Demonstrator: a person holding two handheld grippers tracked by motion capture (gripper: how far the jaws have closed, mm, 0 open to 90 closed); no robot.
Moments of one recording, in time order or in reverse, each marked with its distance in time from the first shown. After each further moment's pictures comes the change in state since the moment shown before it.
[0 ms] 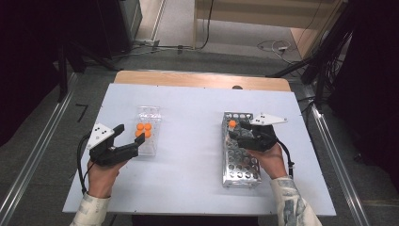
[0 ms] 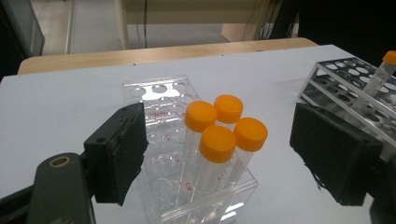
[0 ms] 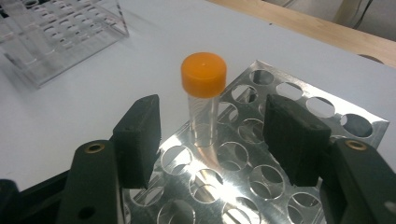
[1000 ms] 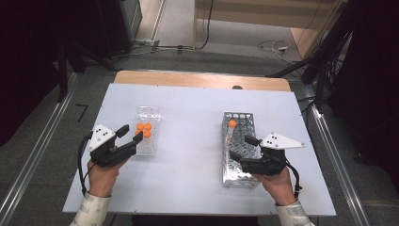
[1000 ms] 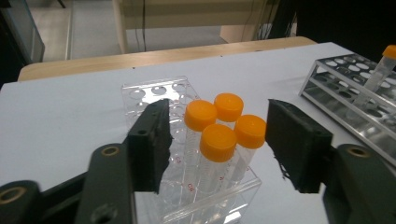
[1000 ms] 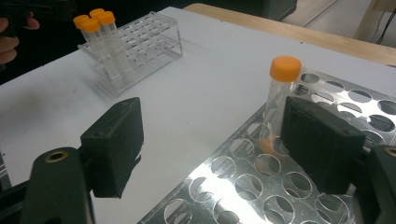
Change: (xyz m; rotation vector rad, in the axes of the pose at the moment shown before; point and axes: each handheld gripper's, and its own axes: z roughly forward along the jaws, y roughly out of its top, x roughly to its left) left arm 0.001 -0.003 0.000 -0.017 -0.009 0.022; right arm 0.048 -0.019 -0.060 -0.108 0.083 0.032
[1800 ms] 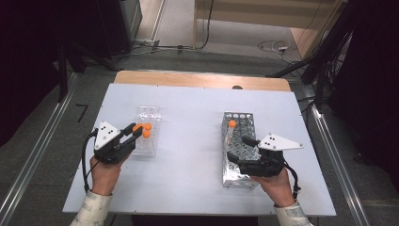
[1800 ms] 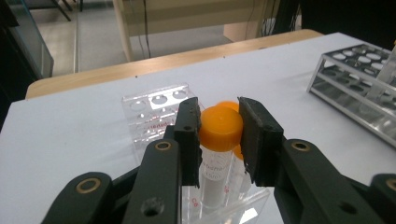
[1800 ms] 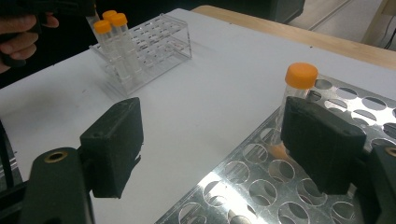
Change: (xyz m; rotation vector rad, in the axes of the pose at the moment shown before) left arm -0.007 0.001 0.011 0.008 0.031 0.096; right arm 0.009 0.003 -0.001 -0.005 0.024 -0.016
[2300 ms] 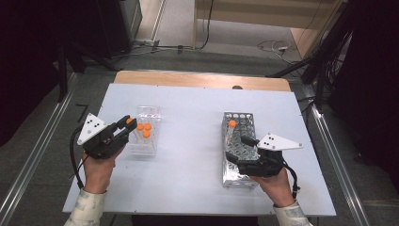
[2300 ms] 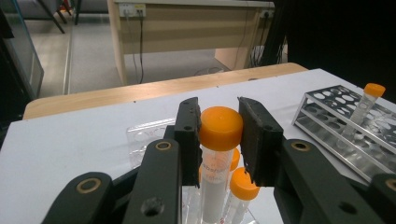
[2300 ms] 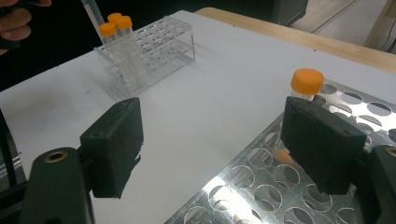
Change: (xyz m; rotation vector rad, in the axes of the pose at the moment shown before) left arm 0.013 0.024 -0.015 -0.087 -0.048 -0.068; right arm 0.003 0.003 0.000 -0.005 0.010 -0.010
